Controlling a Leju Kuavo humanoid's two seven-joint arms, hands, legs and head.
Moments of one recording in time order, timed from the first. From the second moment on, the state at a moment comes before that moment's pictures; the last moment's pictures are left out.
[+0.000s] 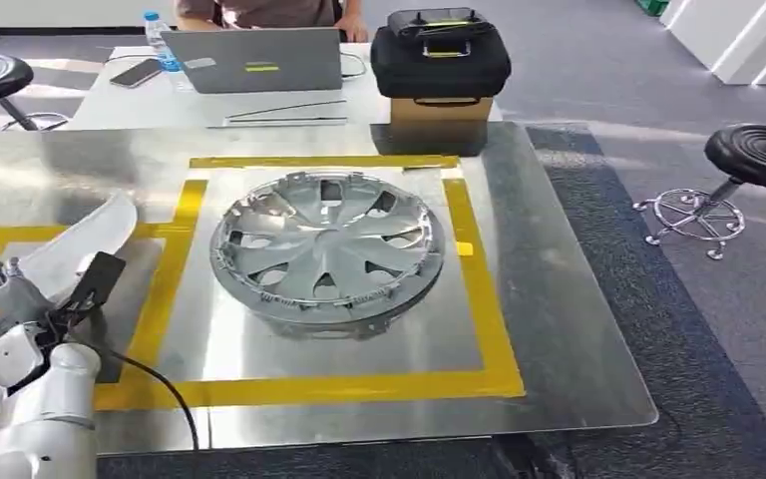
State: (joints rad) left arm -0.39 -0.14 0.56 -1.05 -1.53 0.35 0.04; right arm -0.15 0.18 -0.93 -0.29 1.33 -0.23 -0.28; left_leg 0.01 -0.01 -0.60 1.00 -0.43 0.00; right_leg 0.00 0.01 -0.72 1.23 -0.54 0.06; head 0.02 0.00
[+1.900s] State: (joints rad) left arm -0.01 -0.28 0.02 -2.02 0.09 -0.38 -0.70; right arm -0.10 0.19 -1.18 -0.28 1.13 -0.06 0.12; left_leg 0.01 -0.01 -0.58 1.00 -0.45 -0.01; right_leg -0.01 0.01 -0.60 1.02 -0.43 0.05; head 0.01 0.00
